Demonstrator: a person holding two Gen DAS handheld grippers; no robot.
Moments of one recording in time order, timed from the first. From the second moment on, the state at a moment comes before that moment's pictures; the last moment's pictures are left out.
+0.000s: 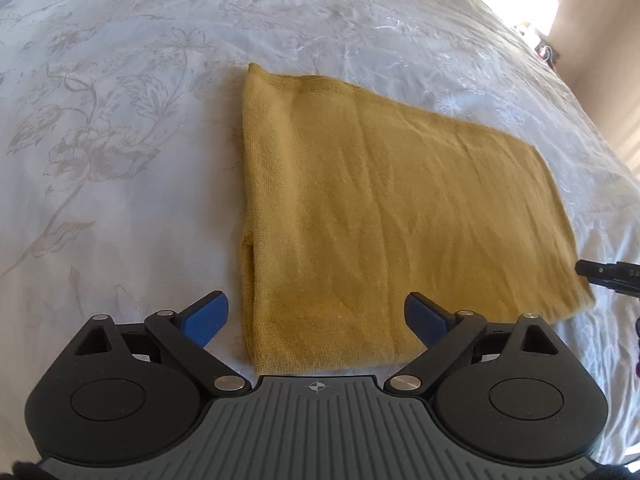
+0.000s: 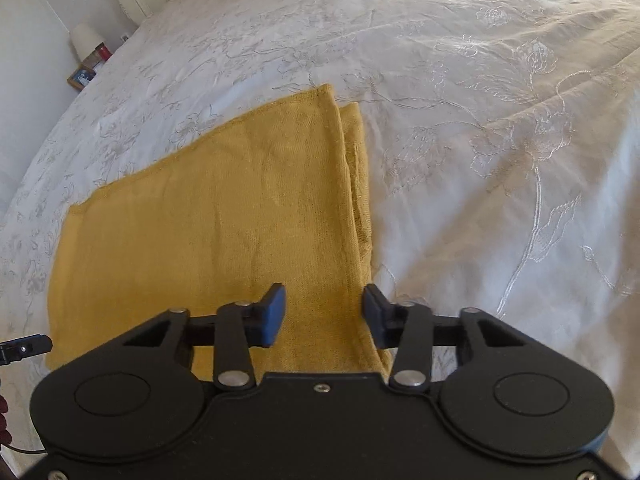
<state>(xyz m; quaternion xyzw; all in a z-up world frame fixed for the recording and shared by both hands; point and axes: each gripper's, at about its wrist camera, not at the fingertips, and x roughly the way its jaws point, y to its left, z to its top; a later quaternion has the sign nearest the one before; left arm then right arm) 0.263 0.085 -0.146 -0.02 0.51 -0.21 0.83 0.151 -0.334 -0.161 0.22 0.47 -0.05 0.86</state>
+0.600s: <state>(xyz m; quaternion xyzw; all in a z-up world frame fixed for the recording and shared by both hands) 0.253 0.073 -0.156 0.00 0.51 -0.26 0.82 0.146 -0.341 -0.163 0.24 0.46 -0.02 0.85</state>
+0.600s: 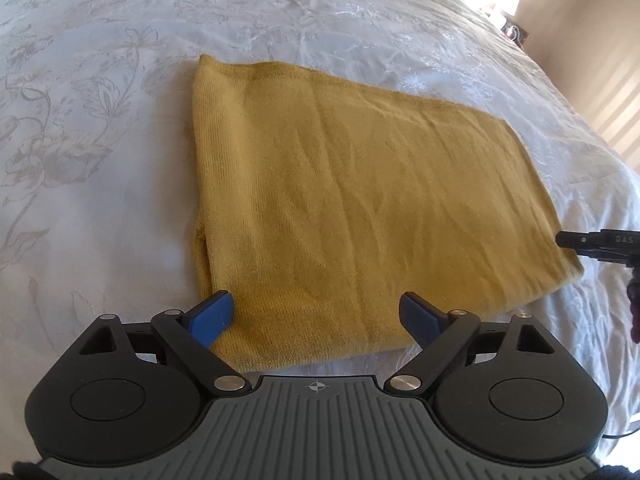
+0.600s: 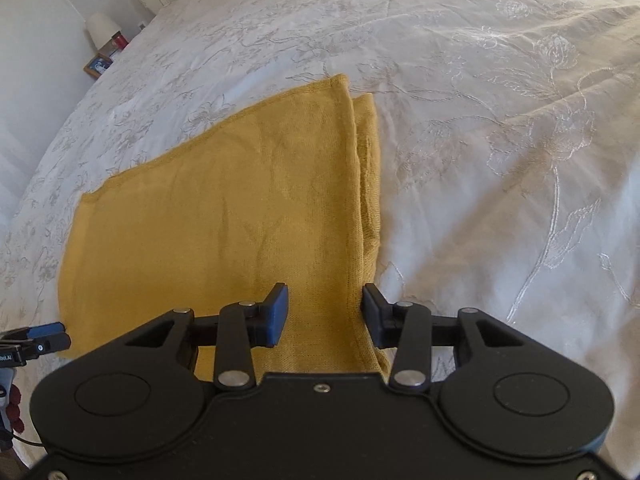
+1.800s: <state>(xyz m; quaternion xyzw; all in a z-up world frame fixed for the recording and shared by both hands) 0.267 0.091 -0.159 -0.11 0.53 -0.22 0.81 0.139 -0.347 -0.162 0.28 0.45 0.01 0.85</state>
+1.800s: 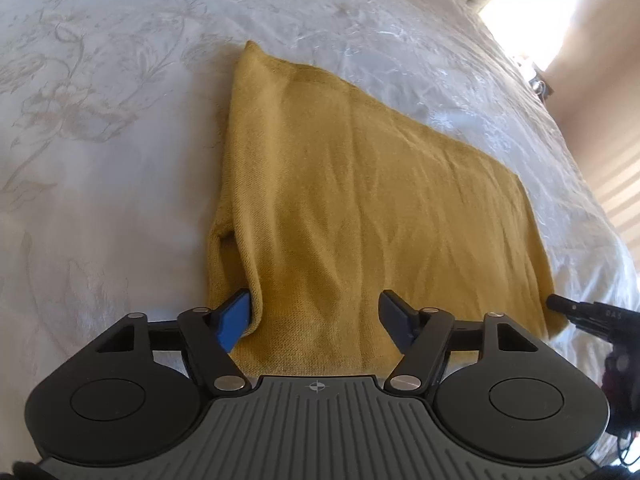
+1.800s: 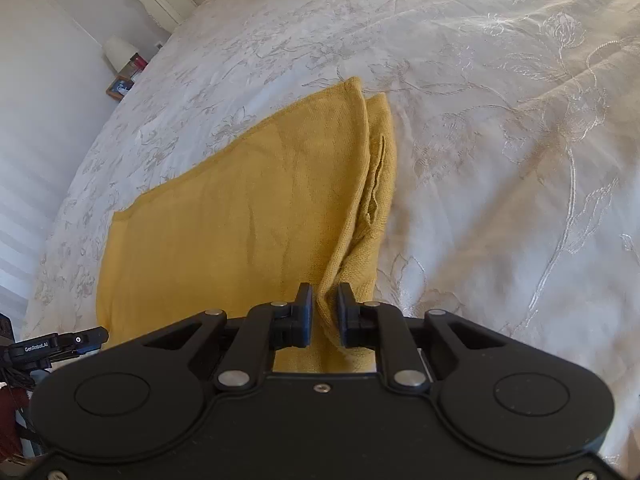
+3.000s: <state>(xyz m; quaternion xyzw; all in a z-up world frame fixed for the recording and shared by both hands) 0.292 -0.004 -0.106 0.03 0.49 -0.23 0.84 0.174 -0.309 -0.143 0.14 0.47 -0.02 0.87</state>
